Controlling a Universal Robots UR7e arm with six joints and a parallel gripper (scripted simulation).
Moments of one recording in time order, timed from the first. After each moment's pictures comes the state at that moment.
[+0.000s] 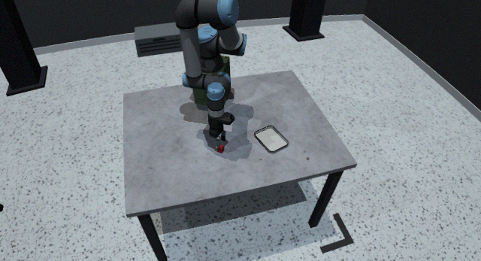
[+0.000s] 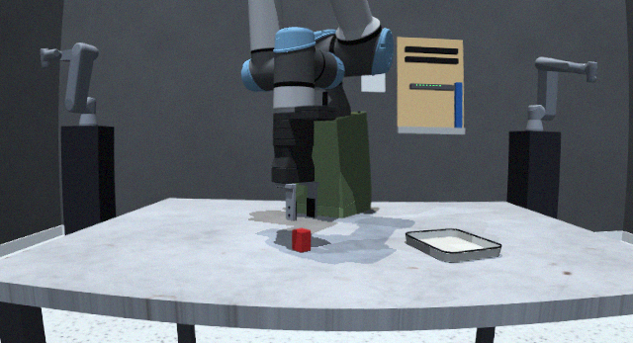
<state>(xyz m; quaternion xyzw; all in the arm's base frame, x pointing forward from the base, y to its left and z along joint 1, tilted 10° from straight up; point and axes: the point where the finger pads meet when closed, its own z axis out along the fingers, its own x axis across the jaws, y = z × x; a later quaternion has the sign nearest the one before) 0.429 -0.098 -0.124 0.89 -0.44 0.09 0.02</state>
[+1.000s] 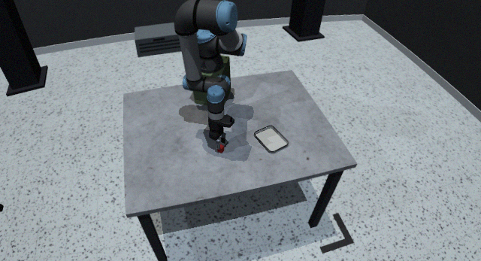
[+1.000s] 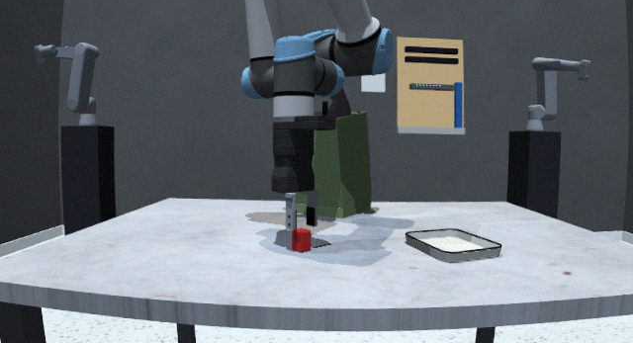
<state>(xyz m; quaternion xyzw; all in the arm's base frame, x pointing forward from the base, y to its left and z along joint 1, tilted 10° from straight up) 0.431 -0.099 -0.141 0.89 -0.44 0.09 0.02</state>
